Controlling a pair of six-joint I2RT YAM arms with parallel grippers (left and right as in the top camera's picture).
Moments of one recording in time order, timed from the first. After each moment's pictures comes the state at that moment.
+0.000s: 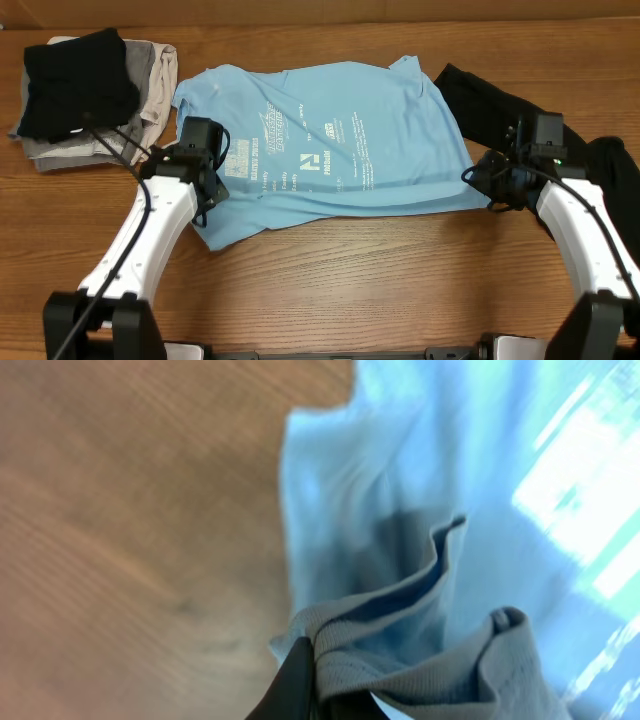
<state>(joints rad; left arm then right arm) -0.12 1.54 1.04 -0.89 -0.34 -0.69 -0.12 1.49 1.00 -0.72 -0.14 0.44</state>
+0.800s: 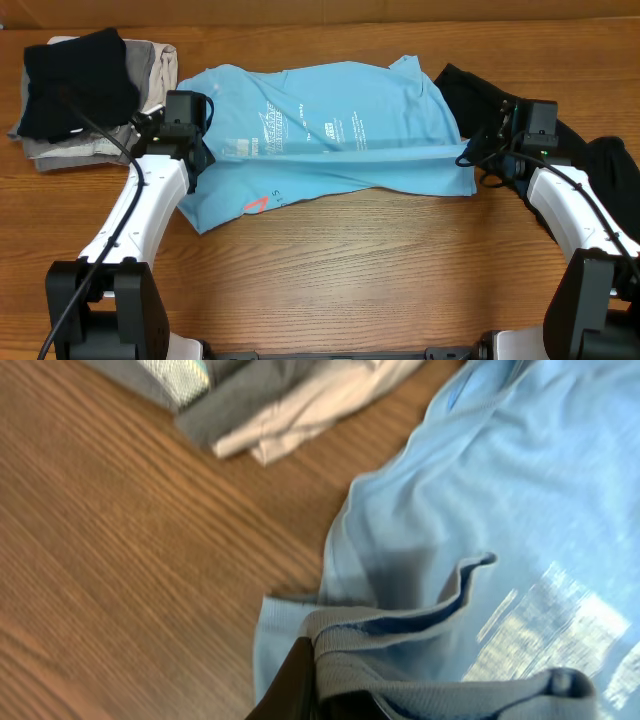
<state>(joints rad) -0.04 1.65 1.14 -0.67 -0.44 -0.61 -0.12 1.63 1.00 -0.37 -0.20 0.42</state>
